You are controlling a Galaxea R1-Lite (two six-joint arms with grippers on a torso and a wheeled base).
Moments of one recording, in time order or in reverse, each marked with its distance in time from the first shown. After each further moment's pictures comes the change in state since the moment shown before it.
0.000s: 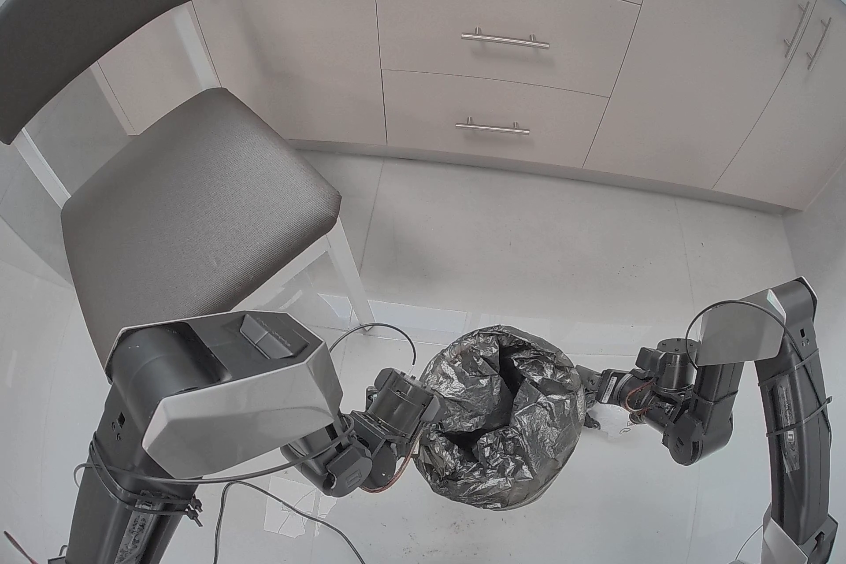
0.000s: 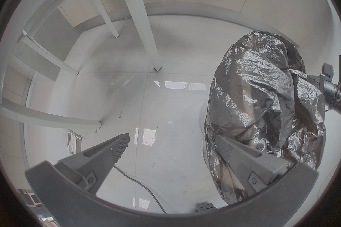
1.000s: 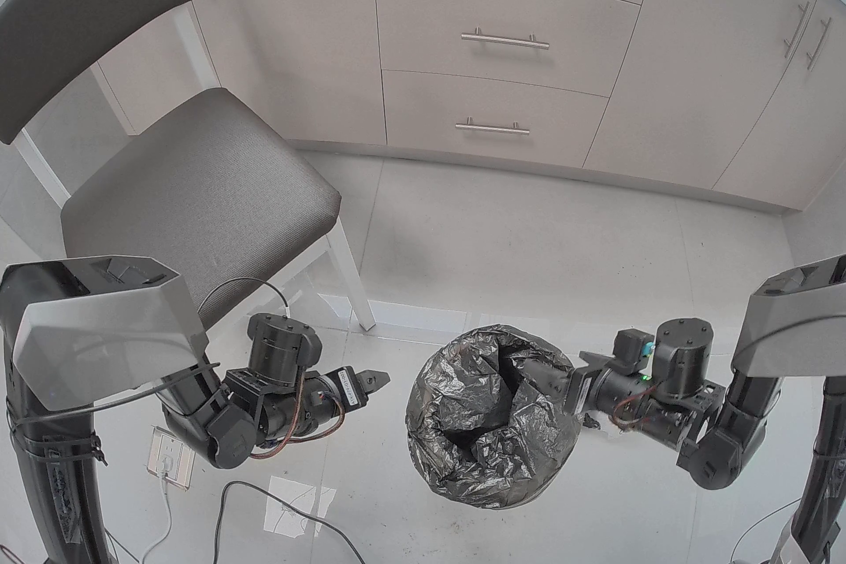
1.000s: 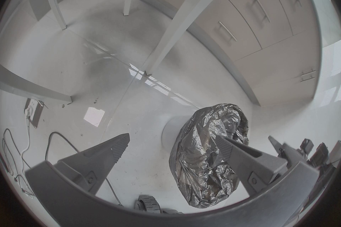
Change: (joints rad) left arm 0.247 -0.247 0.313 -0.317 -0.523 -0.242; right arm 0.312 -0.443 0.259 0.043 -0.031 -0.032
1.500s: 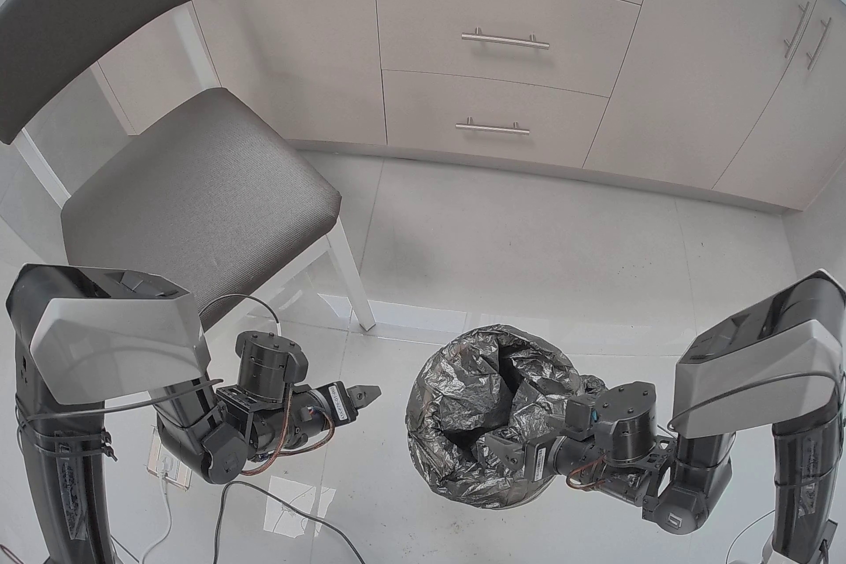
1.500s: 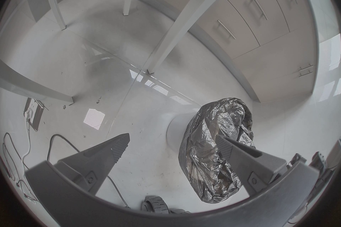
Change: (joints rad) left arm 0.027 0.043 0.097 -0.153 -0.030 0.047; right arm 0.195 0.150 0.054 -0.036 -0.107 0.009
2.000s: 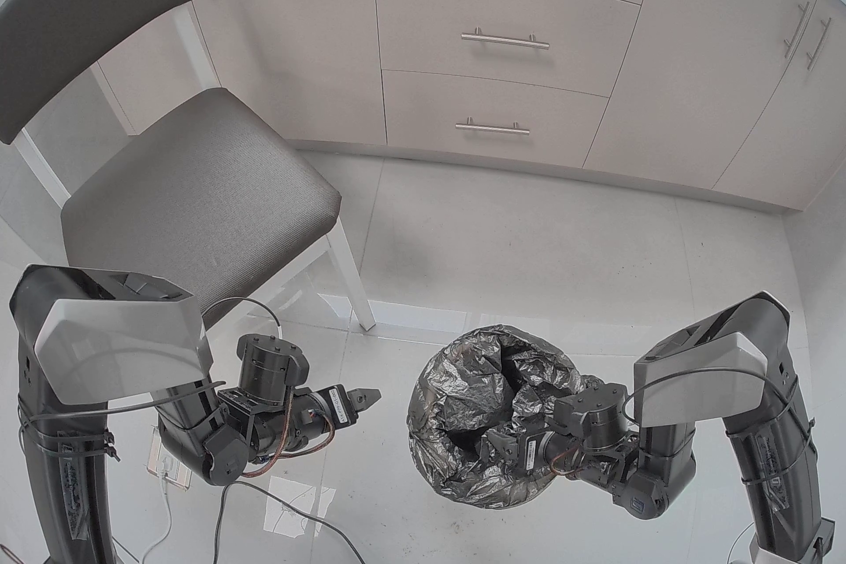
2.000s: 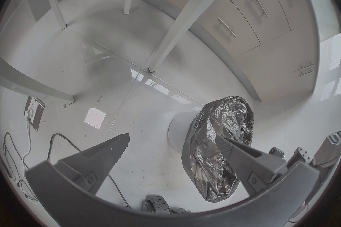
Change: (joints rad) left arm -0.001 0.011 0.004 -0.005 0.001 0.002; right arm -0.092 0.218 -0.185 0.044 -0.001 -0.030
